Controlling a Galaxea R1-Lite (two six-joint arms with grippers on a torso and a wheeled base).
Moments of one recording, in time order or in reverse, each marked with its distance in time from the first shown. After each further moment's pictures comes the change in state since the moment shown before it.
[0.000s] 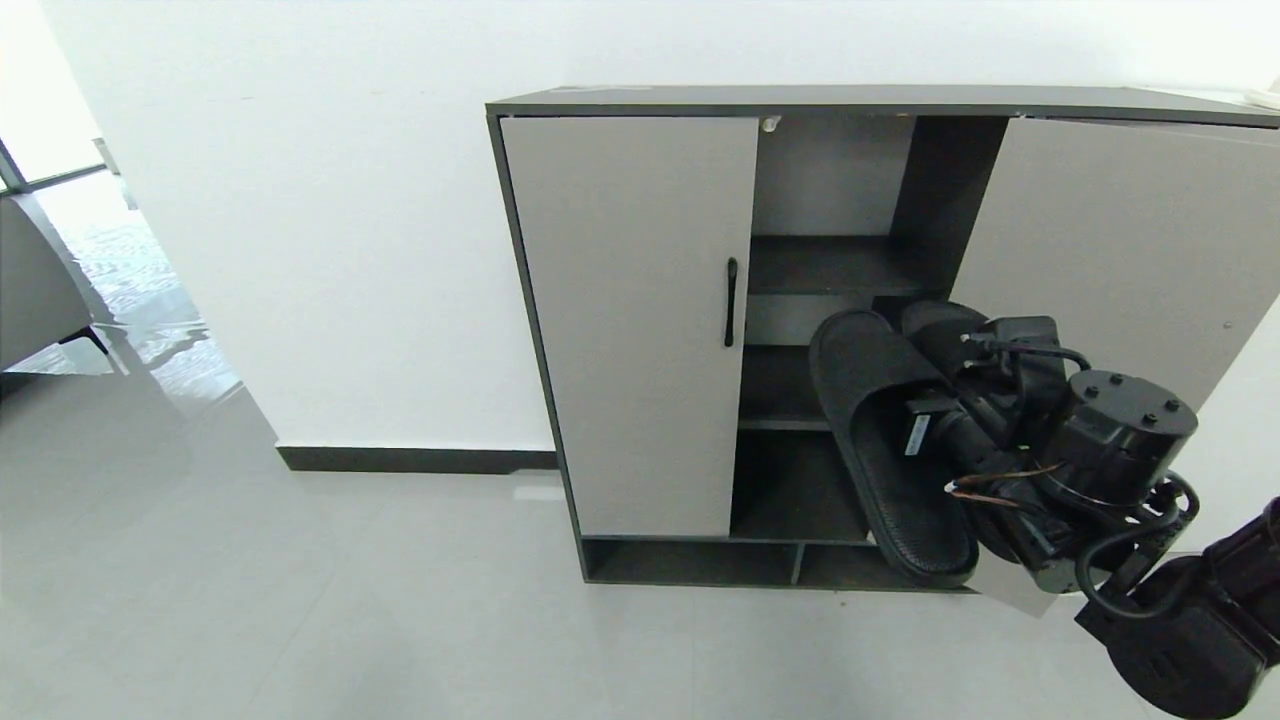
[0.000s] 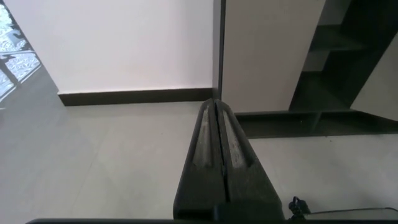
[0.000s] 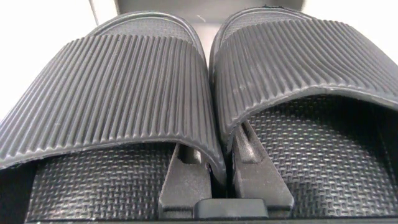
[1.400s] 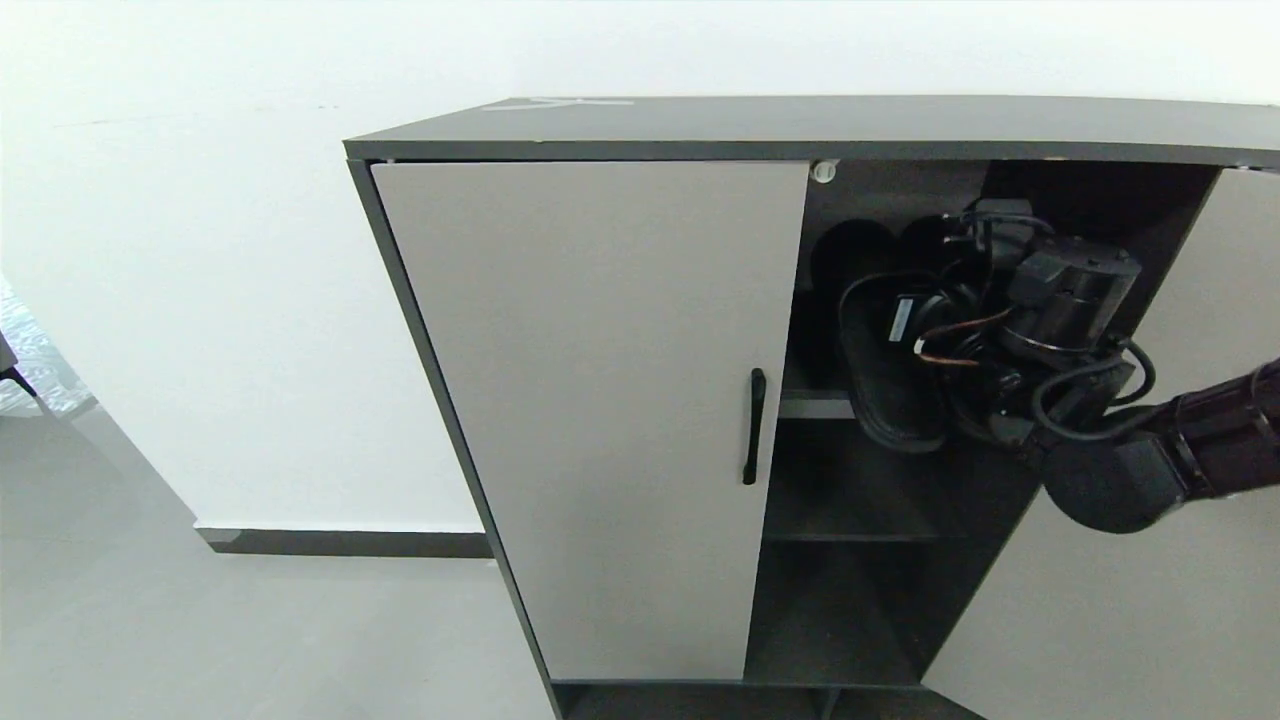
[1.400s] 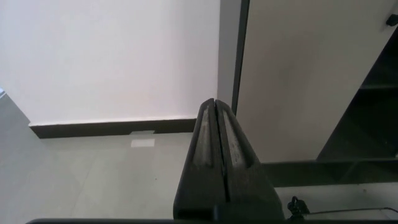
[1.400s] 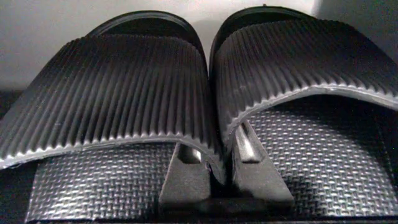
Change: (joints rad) left arm 0.000 0.002 0.000 0.000 0.000 -0.007; right arm -0.068 0.050 -0.488 0.369 0.002 -0.014
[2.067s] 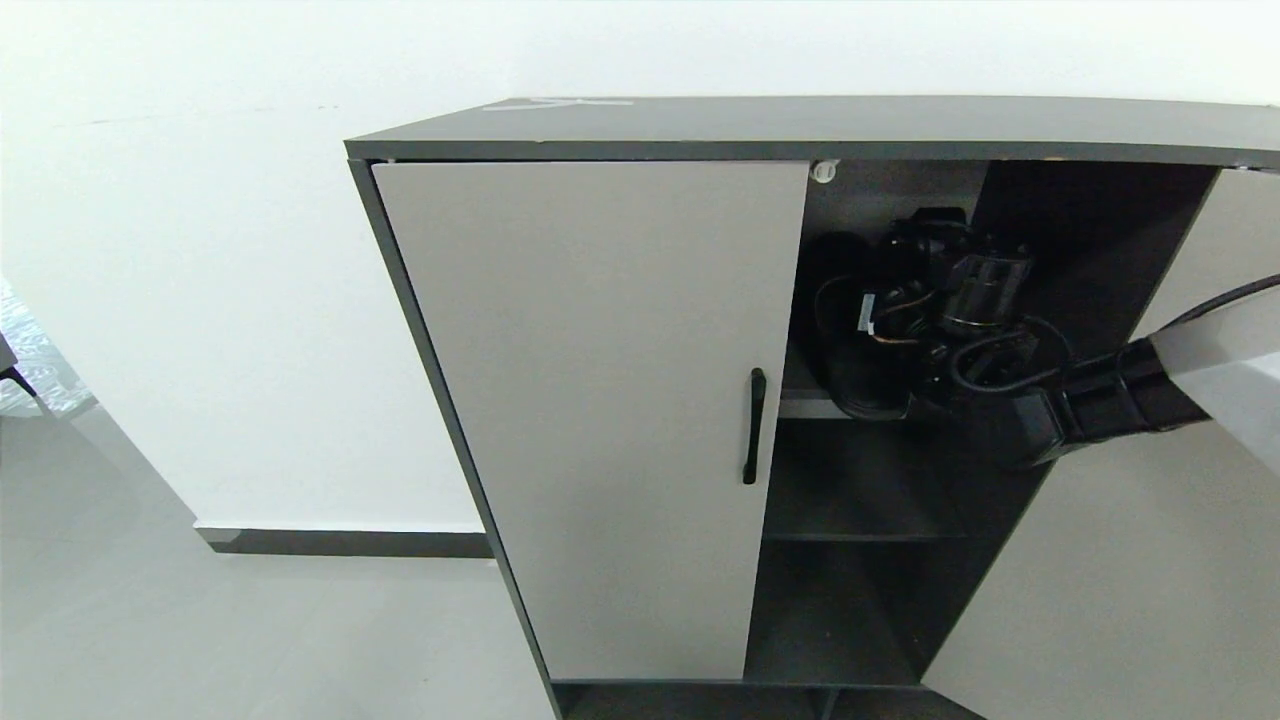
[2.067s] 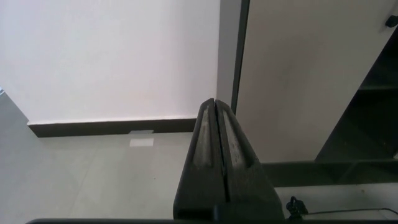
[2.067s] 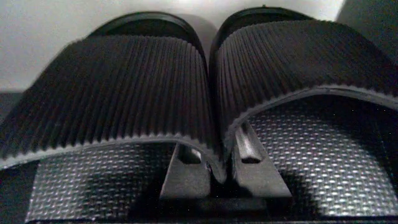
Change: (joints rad) left arm 0.000 0.000 0.000 0.000 0.000 -0.007; right arm -0.052 0.212 -0.307 0.155 0.004 0.005
